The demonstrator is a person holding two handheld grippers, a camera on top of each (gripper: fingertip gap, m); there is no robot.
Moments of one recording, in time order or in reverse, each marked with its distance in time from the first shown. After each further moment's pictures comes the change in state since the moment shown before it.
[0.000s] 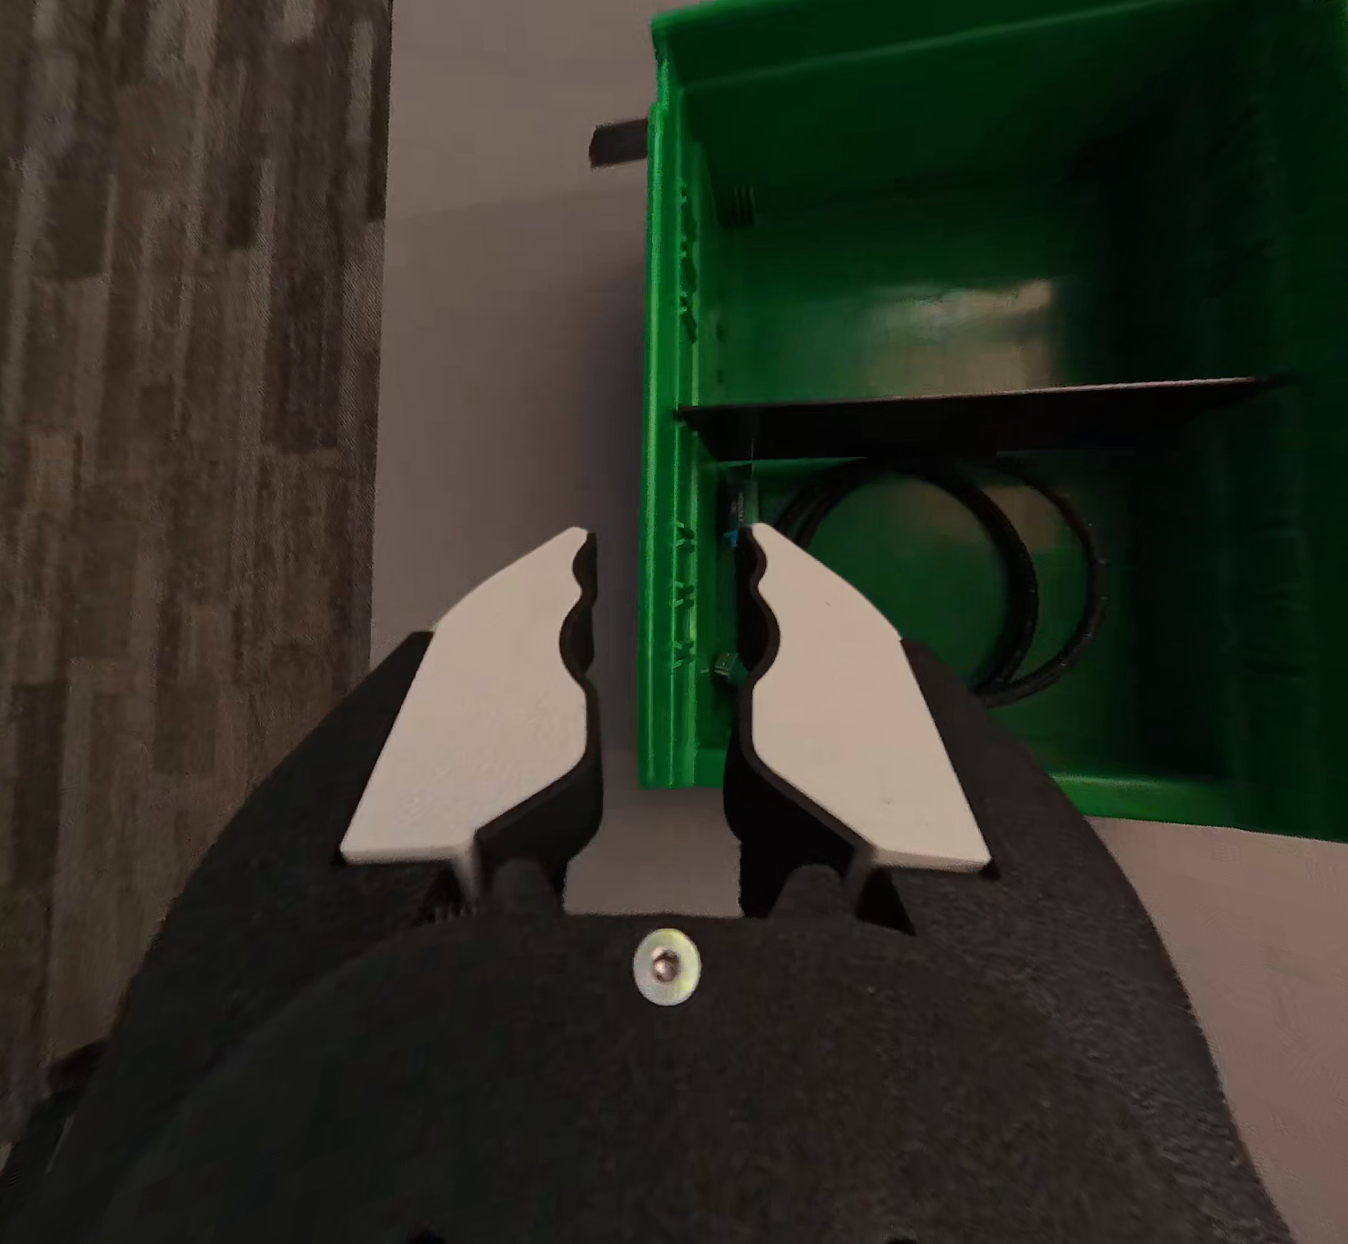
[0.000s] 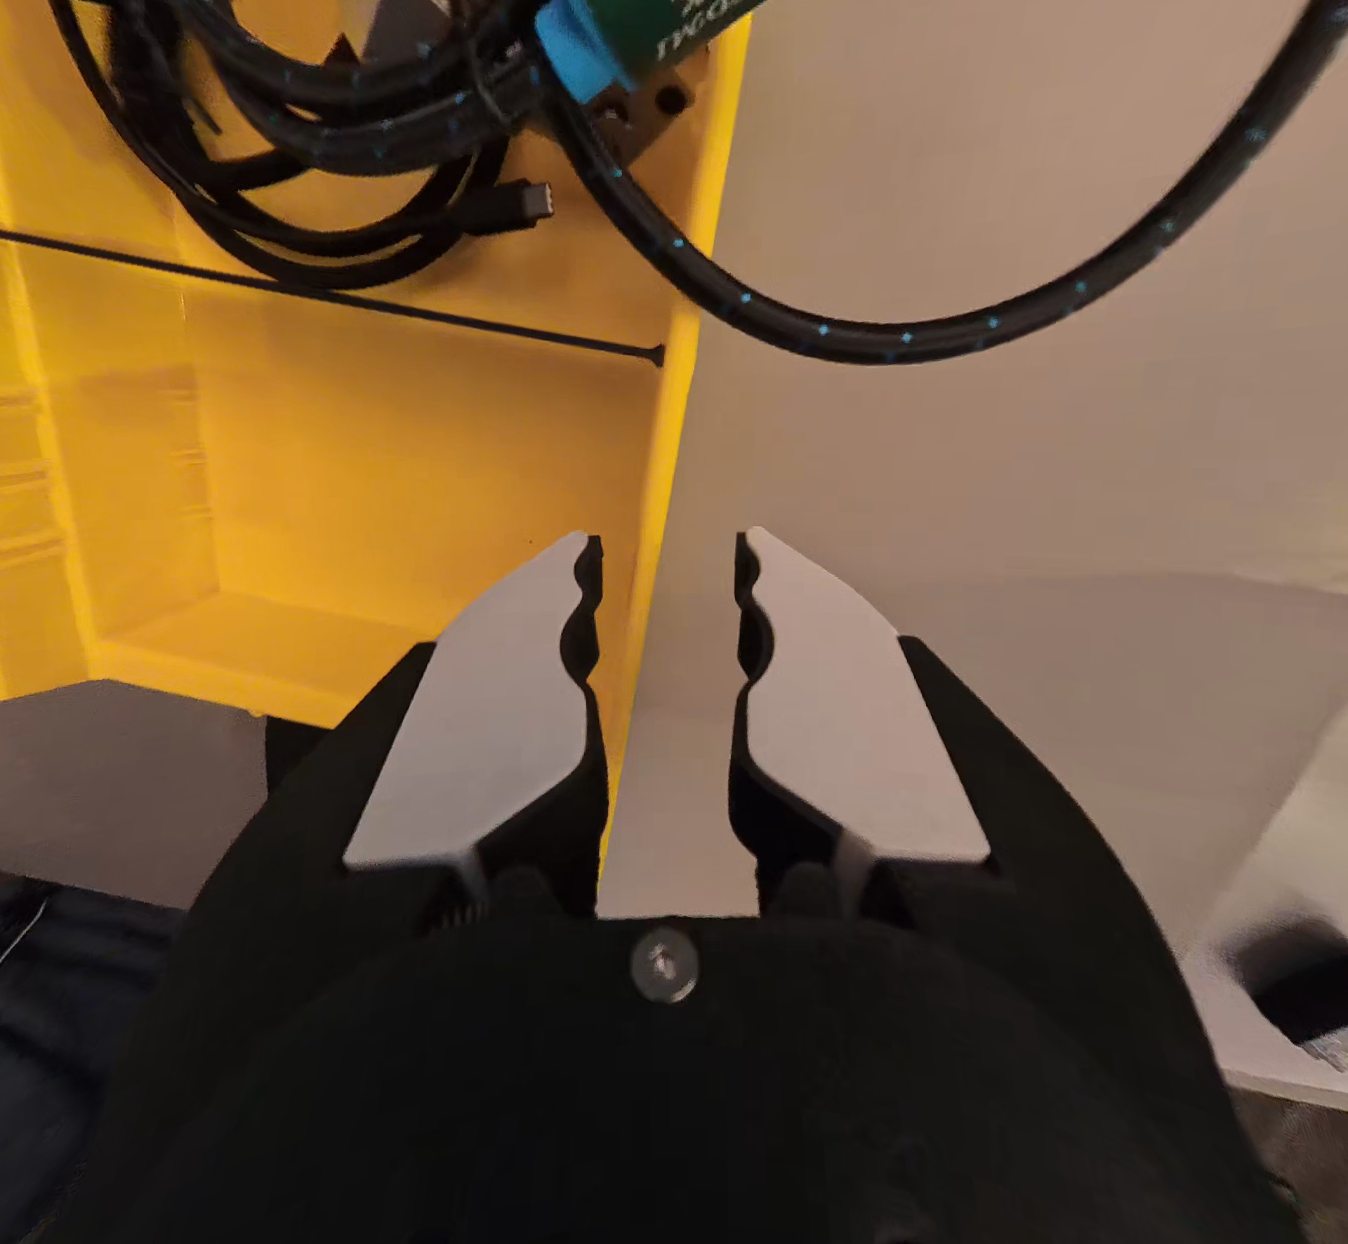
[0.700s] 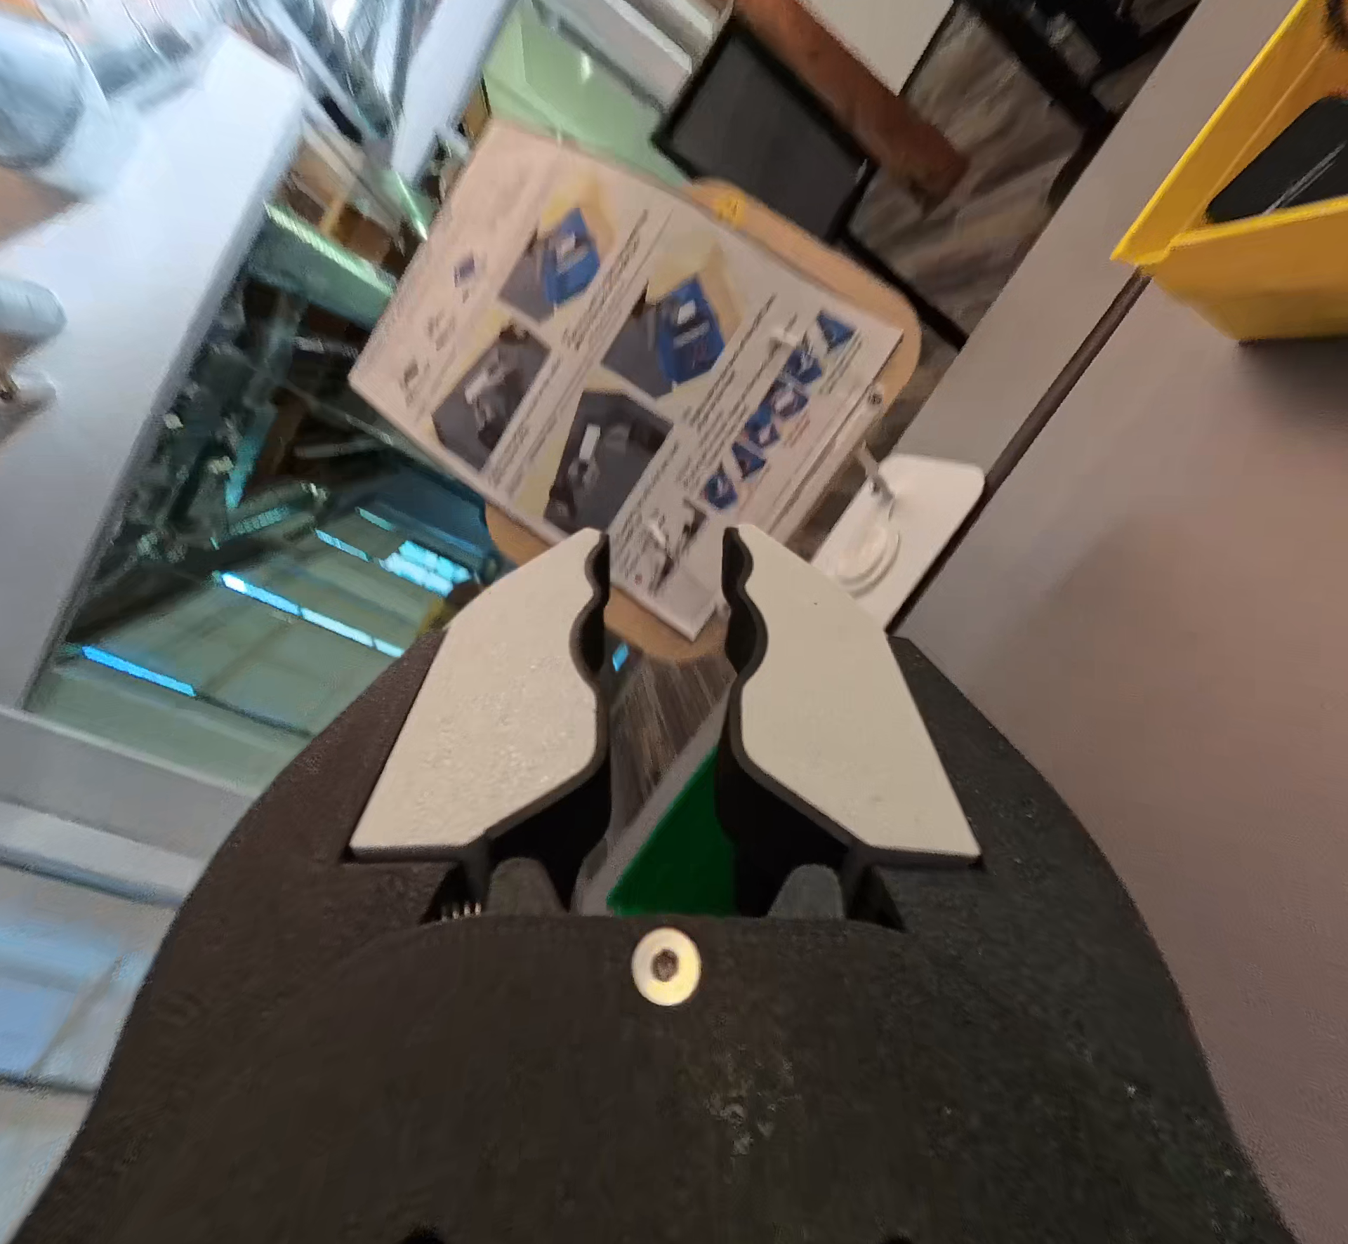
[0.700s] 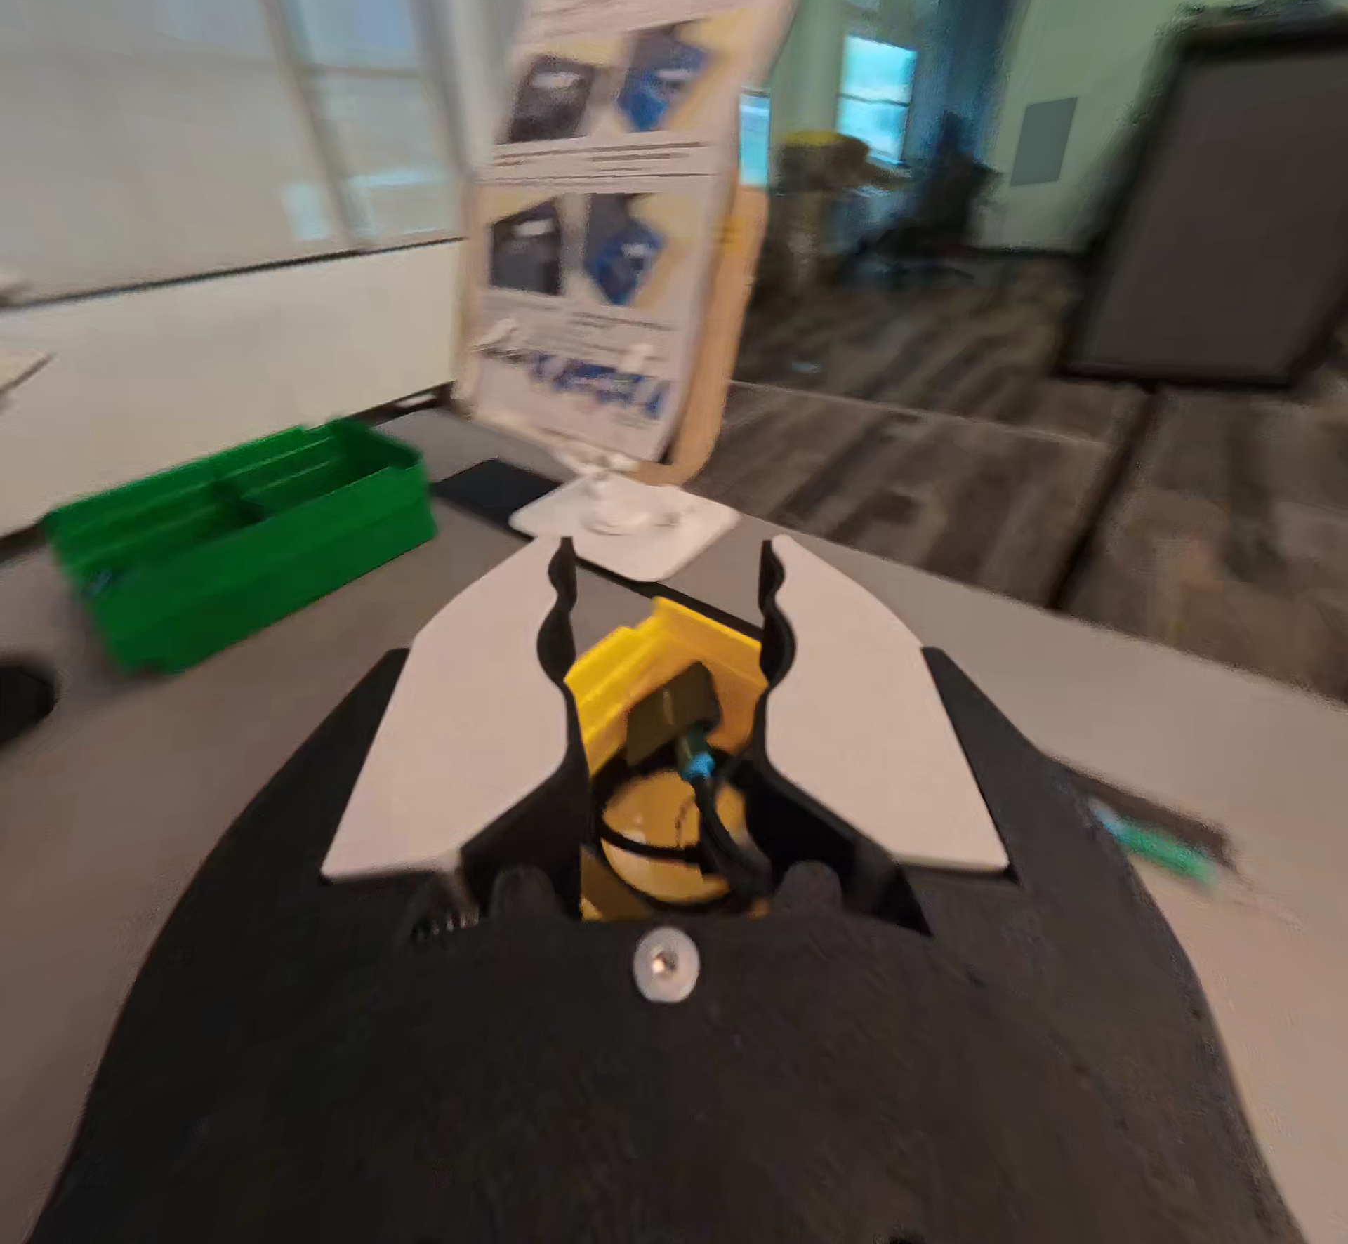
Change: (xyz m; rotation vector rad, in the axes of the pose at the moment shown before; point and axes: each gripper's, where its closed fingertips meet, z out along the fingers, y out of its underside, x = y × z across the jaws) left arm 0.255 -0.105 -0.173 1.035 -0.079 0.837; right arm -0.098 -0.124 -0.160 1.199 -0.391 -0.400
